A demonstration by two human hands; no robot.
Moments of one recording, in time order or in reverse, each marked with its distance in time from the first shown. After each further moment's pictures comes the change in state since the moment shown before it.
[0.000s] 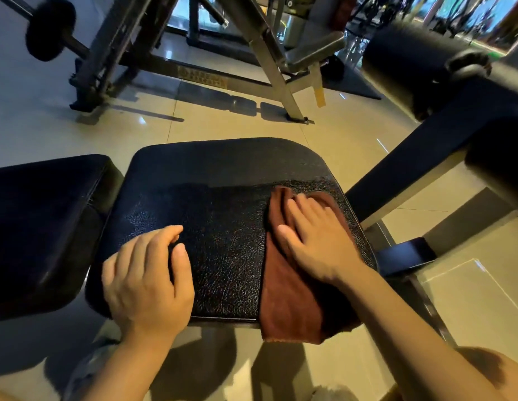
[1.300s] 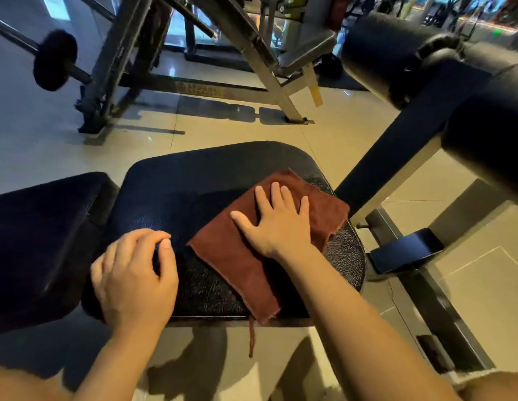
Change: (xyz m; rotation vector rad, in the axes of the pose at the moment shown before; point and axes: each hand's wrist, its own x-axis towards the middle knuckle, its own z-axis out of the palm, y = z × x) left_hand 0.008 0.004 -0.001 0.104 -0.121 -0.140; right_hand 0.040 -0.021 0.026 0.180 0.145 0.086
